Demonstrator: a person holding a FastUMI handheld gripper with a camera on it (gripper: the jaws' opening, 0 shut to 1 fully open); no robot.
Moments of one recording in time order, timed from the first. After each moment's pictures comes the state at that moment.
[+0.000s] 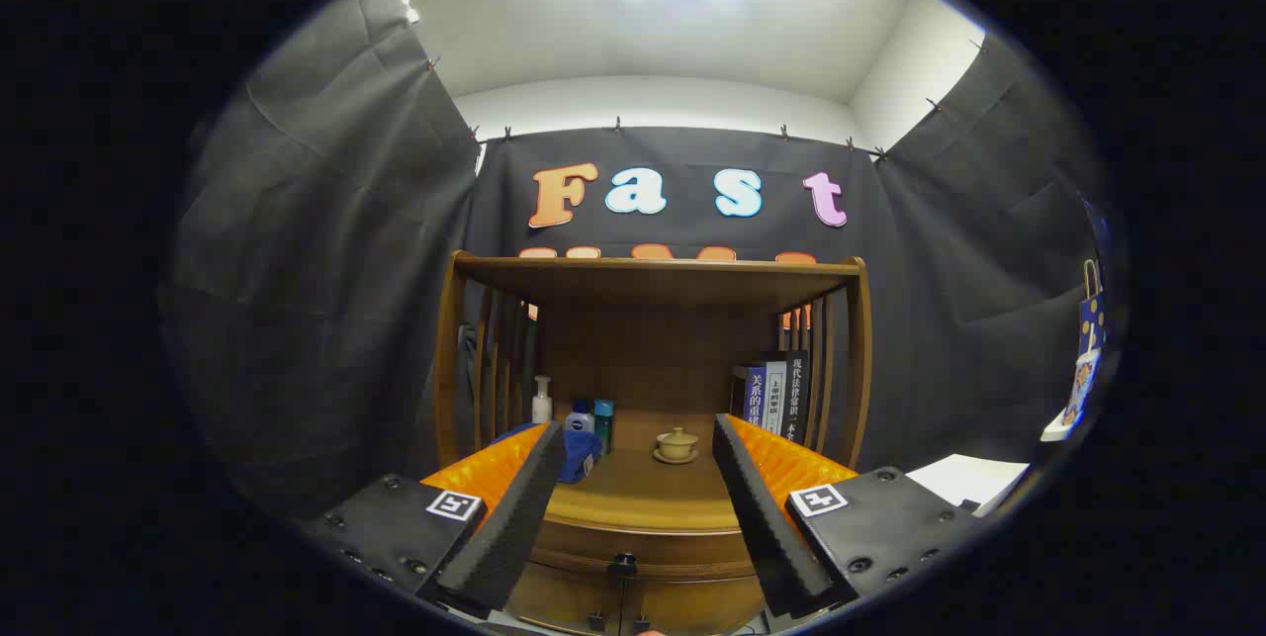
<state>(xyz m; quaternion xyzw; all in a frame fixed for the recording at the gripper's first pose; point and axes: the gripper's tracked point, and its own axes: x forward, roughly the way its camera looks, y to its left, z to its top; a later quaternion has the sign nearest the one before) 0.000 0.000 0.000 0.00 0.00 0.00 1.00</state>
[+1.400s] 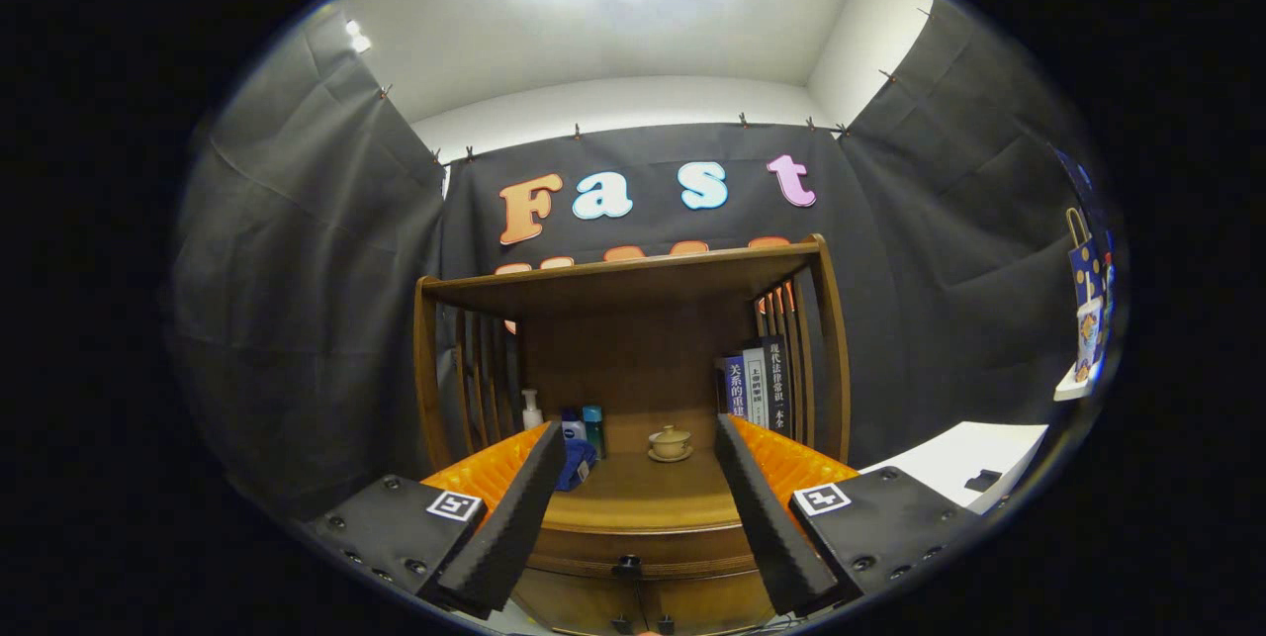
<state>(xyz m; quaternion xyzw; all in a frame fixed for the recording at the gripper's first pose) -0.008 -0.023 0.004 0.06 0.01 -0.02 1.00</state>
